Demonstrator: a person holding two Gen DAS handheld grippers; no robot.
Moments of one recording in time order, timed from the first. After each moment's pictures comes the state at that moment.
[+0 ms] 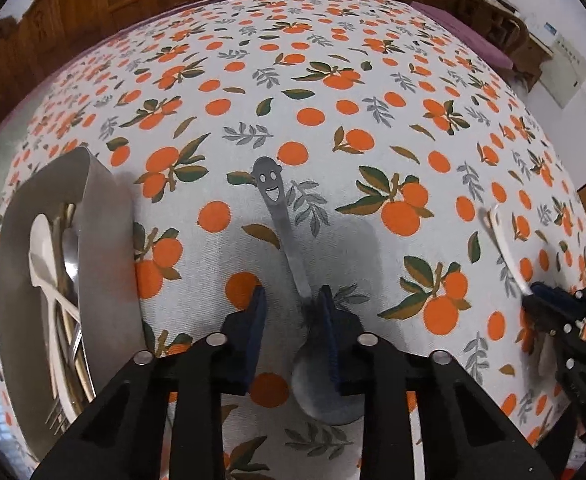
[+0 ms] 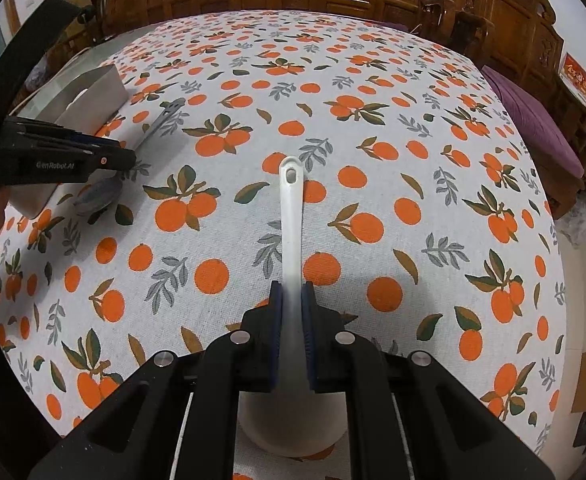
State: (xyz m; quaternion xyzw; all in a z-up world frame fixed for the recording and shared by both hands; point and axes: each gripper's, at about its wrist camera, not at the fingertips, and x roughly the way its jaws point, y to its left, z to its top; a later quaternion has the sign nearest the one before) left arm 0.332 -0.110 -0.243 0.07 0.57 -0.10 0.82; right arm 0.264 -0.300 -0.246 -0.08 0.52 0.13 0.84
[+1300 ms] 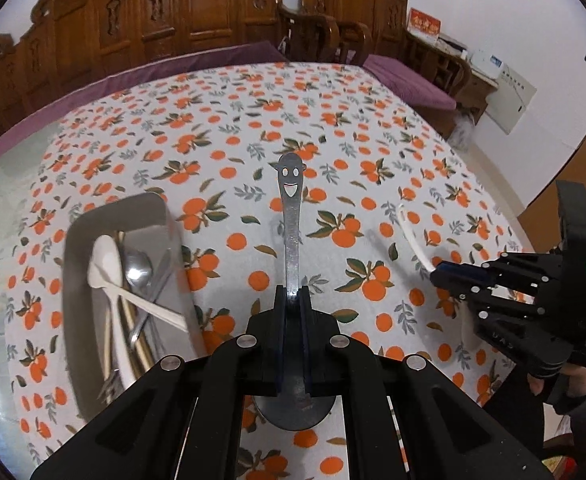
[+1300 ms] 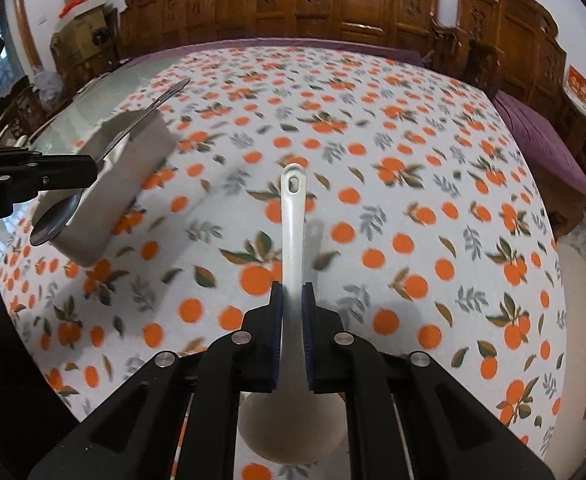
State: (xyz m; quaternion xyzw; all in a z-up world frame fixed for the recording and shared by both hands) left arm 0.274 -0.061 -0.144 0.03 0.48 -0.18 0.86; right arm 0.264 -0.247 -0.191 -0.06 0.48 0.16 0.86
